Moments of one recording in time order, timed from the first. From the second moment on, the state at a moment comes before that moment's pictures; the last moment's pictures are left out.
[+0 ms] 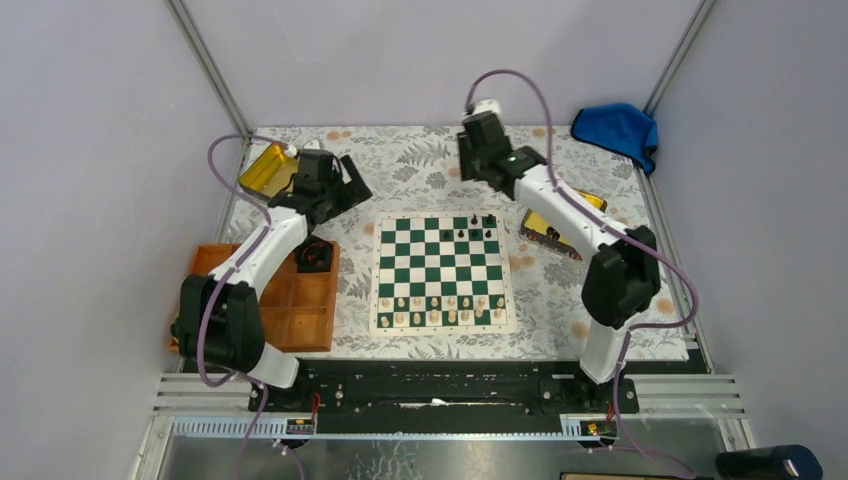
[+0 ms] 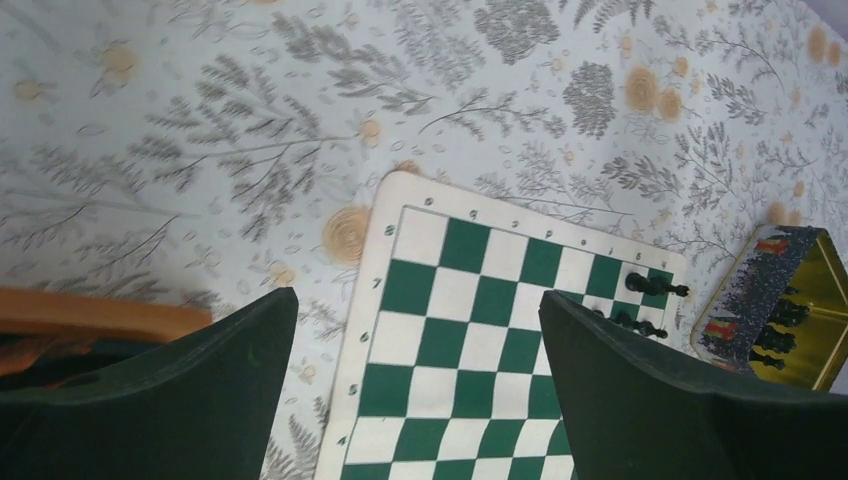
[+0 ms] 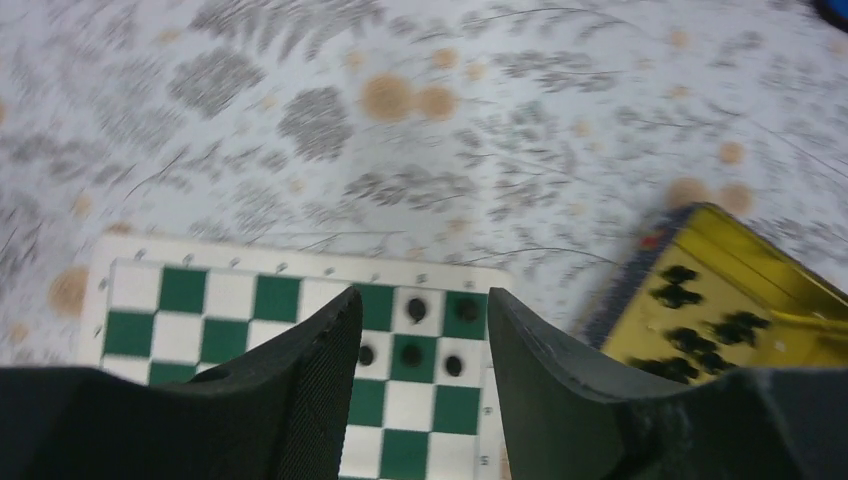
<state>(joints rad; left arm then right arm) -0.18 1.47 1.09 -0.33 -0.02 -0.65 0.59 1.86 1.69 -0.53 0.34 0.22</state>
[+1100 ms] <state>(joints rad) -0.34 1.74 1.27 -0.36 -0.07 -0.61 0.08 1.86 1.33 -0.41 0.24 0.51</state>
